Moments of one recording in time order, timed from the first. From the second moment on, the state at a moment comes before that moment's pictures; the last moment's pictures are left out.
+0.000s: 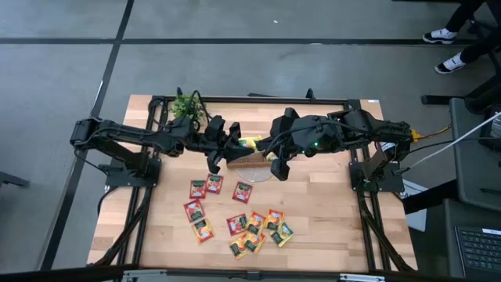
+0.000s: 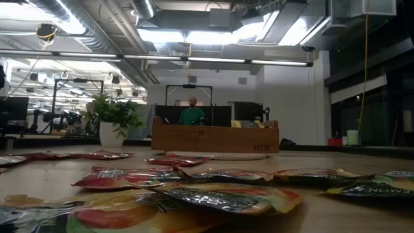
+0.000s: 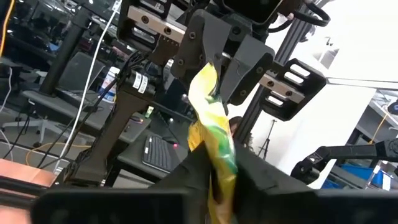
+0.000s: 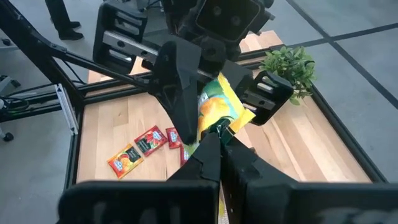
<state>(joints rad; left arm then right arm) 0.01 1.32 0.91 0.73 0.20 -0.57 0.23 1.79 2.35 -1.16 0.34 0.31</state>
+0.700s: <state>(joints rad) 0.07 1.31 0.91 0.72 0.35 -0.67 0.16 1.79 2.35 -1.46 0.24 0.34</state>
